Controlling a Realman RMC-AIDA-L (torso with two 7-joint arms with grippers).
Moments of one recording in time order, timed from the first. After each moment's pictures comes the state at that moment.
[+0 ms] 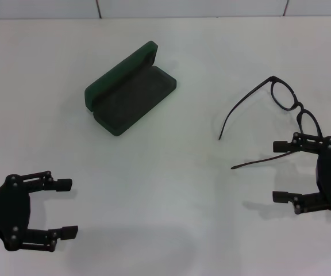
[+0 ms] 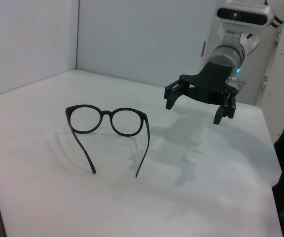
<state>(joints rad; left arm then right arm) -0.21 -1.94 0.84 0.78 1.92 1.85 -1.14 0.60 1.79 -1.97 -0.14 -0.72 -1.62 0.66</state>
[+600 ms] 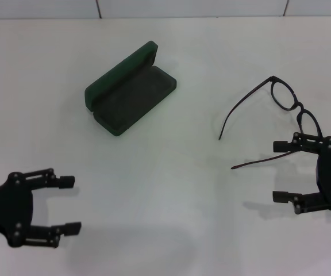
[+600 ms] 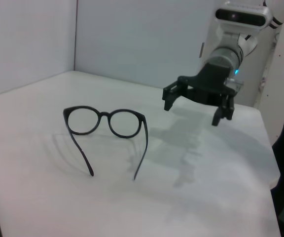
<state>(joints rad) -0.22 -1.95 0.84 0.77 1.92 1.85 -1.15 0.60 1.79 -1.97 -0.14 -0.72 -1.62 0.66</state>
